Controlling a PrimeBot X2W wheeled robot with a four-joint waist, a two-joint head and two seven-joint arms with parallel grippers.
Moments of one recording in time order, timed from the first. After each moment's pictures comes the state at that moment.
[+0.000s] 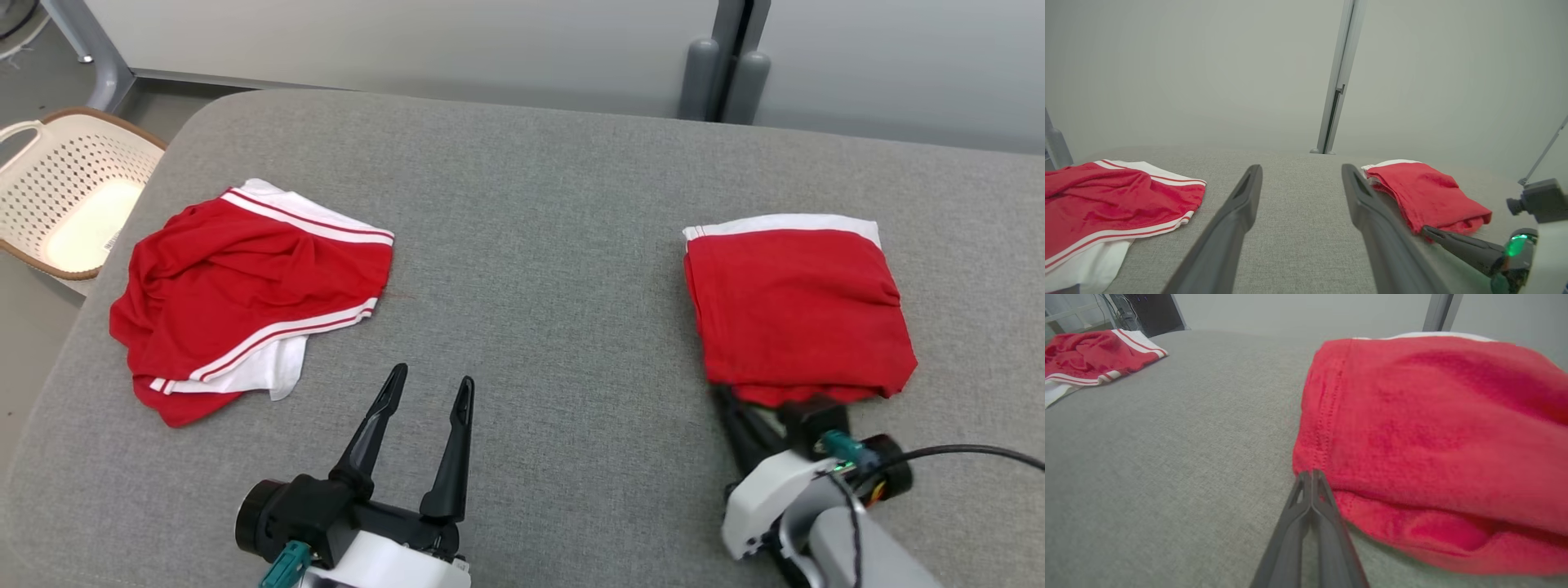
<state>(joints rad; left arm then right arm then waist) -0.03 0.05 -0.36 0.02 -0.28 0.03 -0.26 -0.43 -0.14 0.44 0.85 0.26 0.13 -0.26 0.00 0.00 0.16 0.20</state>
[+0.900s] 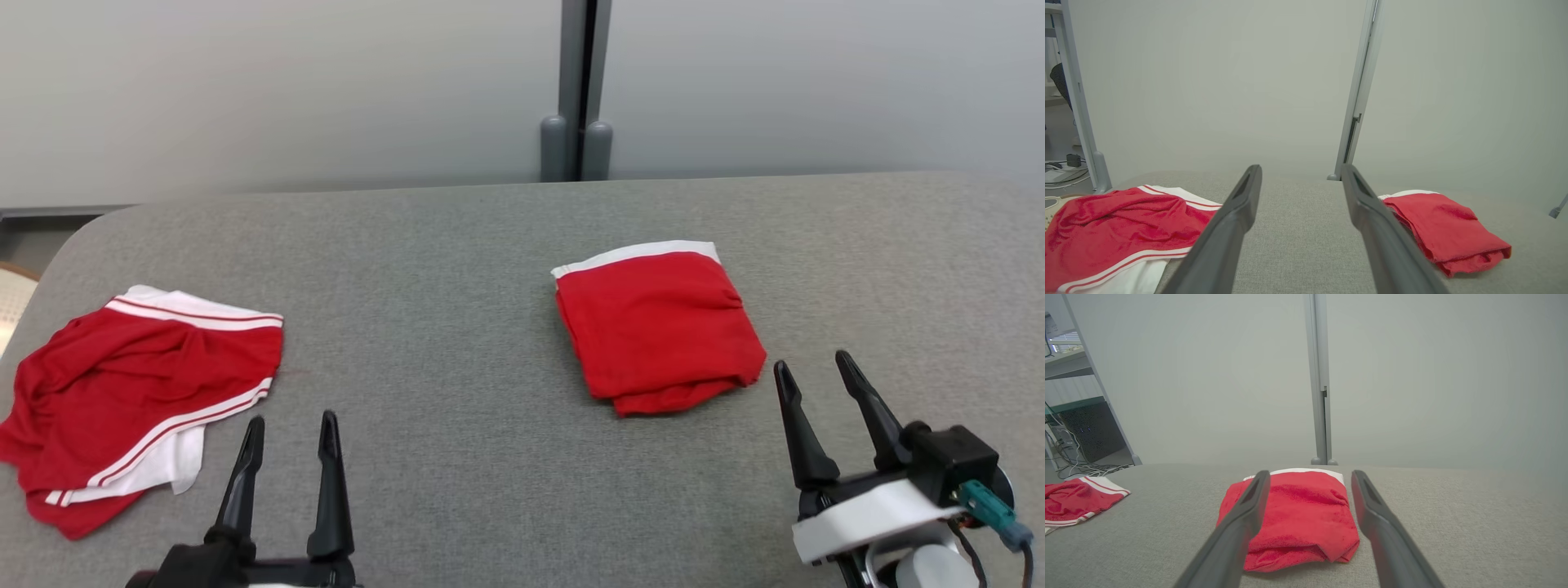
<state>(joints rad) 0.14 0.05 -0.15 -0.10 -0.24 0.12 -0.26 -0.15 -0.18 0.23 0.33 0.29 0.13 -0.26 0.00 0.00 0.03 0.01</state>
